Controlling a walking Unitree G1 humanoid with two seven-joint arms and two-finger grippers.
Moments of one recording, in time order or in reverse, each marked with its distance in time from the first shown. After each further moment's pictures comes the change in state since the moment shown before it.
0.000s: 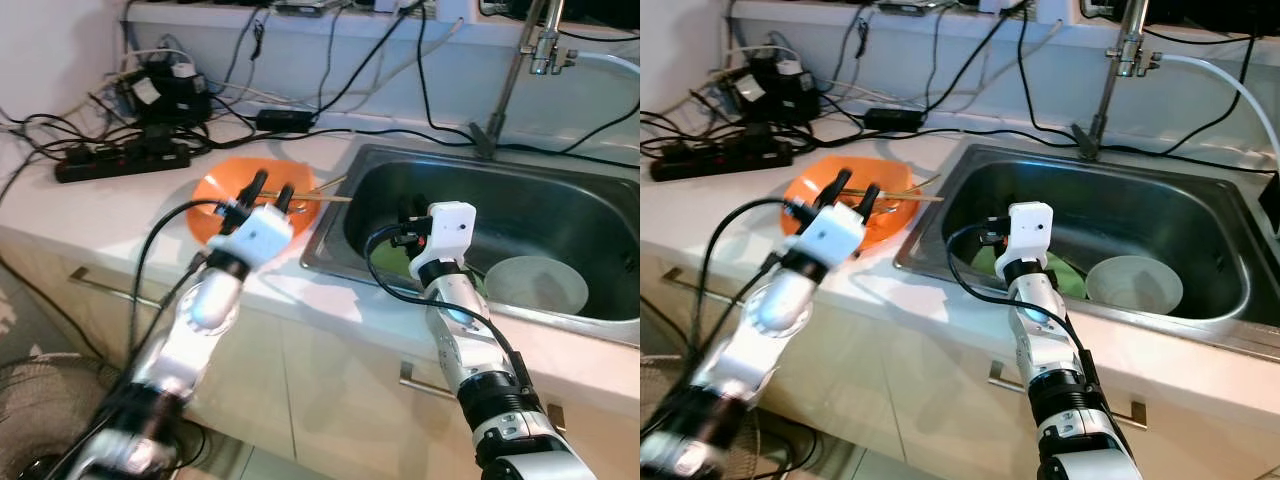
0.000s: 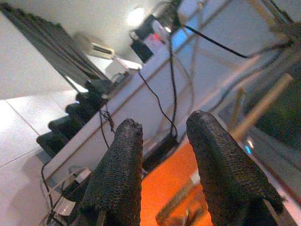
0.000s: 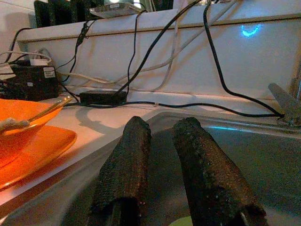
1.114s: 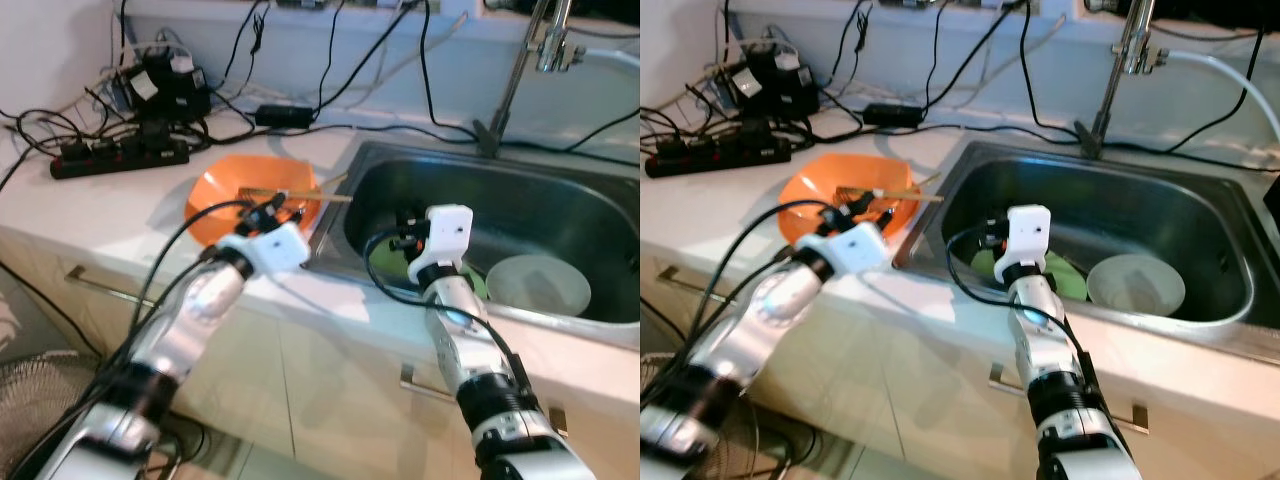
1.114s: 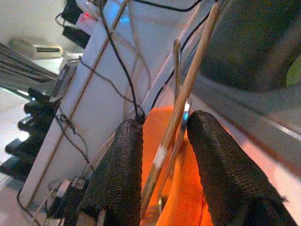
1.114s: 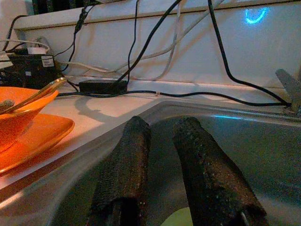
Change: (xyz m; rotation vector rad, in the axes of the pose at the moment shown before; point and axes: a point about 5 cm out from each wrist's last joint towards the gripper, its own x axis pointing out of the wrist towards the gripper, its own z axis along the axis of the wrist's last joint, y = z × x) left arm 0.021 -0.012 -0.009 0.222 0.086 -0.247; right arm -0.001 0.002 -0.005 0.005 0.023 0.010
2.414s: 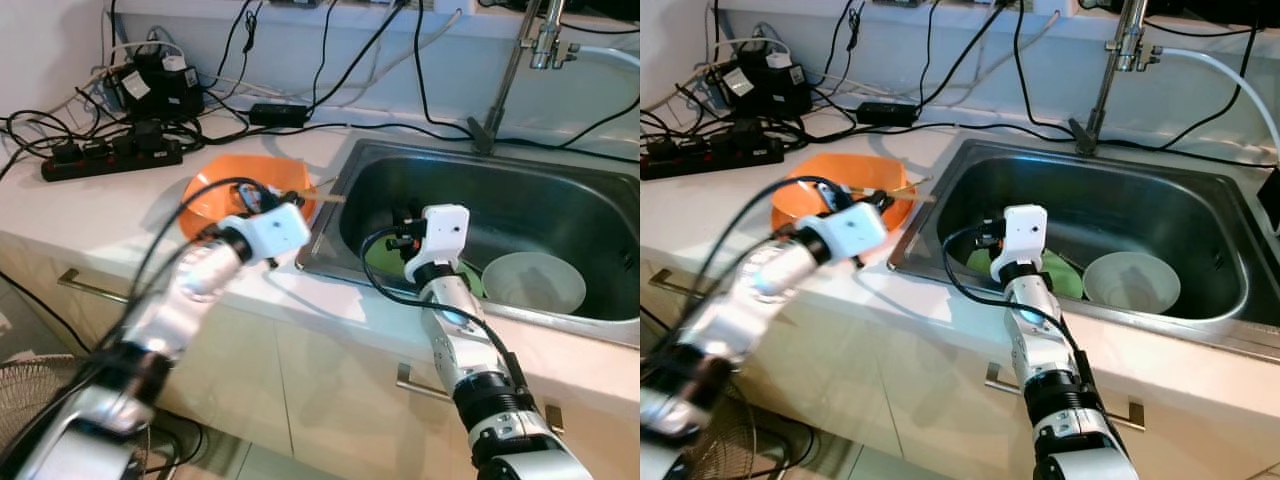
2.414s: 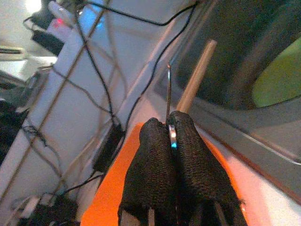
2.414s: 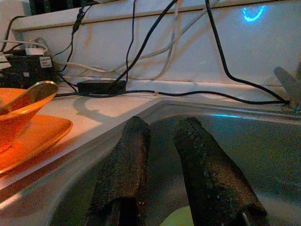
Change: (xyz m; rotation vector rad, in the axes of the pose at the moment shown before) left arm -0.003 0.029 0.008 -0.063 -0.021 -0.156; right arm 0.001 0.004 0.001 0.009 -0.004 0.005
